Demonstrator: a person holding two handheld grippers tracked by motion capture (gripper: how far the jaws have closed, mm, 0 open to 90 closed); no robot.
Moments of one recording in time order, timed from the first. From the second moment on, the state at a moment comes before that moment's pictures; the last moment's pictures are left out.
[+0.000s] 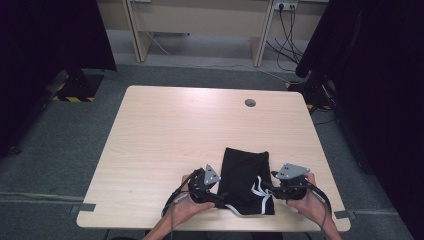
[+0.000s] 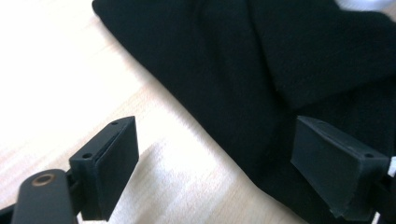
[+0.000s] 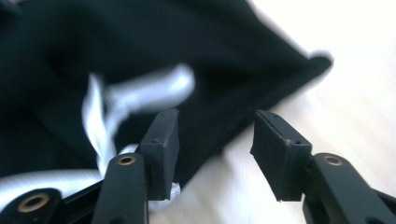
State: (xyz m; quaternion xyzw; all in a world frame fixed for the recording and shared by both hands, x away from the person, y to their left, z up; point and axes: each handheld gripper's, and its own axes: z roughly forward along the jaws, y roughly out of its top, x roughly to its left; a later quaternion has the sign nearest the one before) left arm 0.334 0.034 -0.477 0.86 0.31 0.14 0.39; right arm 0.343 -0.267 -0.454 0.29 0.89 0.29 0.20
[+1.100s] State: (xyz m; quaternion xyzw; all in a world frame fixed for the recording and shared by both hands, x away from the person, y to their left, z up) left arm 0.353 0.049 -0.474 0.83 0.36 0.15 0.40; right arm 0.405 -0.229 -0.447 0.32 0.87 0.32 0.18
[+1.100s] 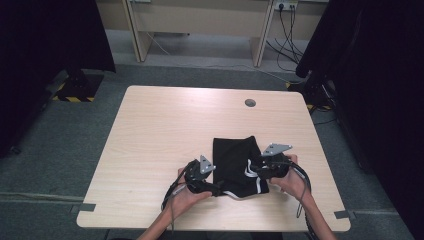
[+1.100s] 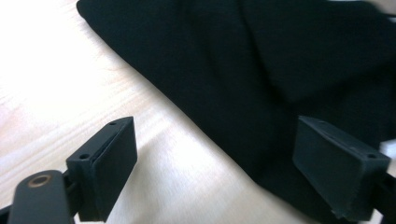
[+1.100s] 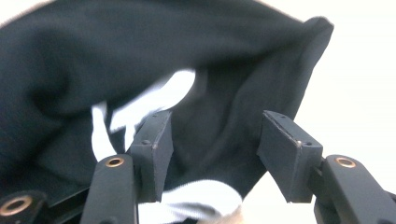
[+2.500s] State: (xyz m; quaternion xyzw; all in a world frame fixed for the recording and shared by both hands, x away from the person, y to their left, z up) left arm 0.343 0.050 -0.483 0.84 0.36 0.14 0.39; right arm 0.347 -0.209 -0.420 0.26 0.87 0.40 0.16
